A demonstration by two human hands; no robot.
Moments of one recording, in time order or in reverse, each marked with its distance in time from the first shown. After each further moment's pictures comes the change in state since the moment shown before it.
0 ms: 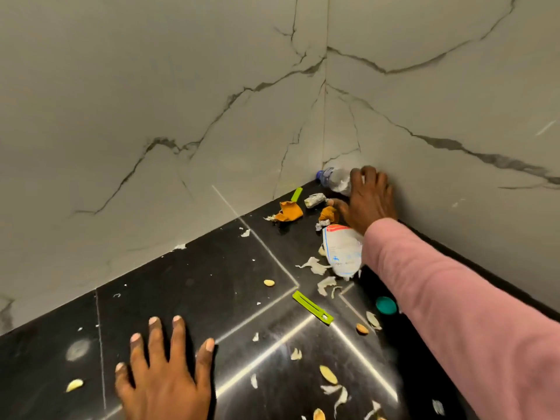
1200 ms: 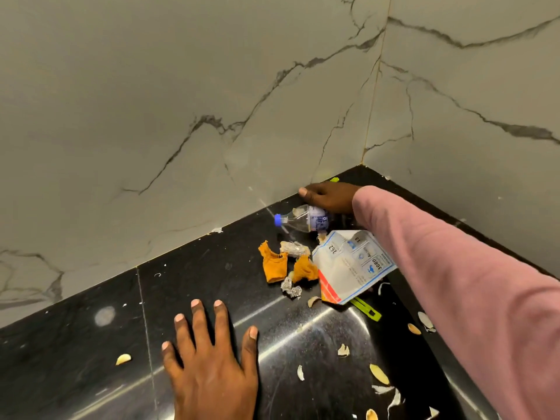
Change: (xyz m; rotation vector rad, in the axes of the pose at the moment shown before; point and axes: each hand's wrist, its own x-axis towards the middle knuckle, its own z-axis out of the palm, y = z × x) left_hand 0.004 -0.006 -0.001 0.048 -0.031 0.056; right_hand 0.033 -0.114 0.023 0.290 -0.859 -0.345
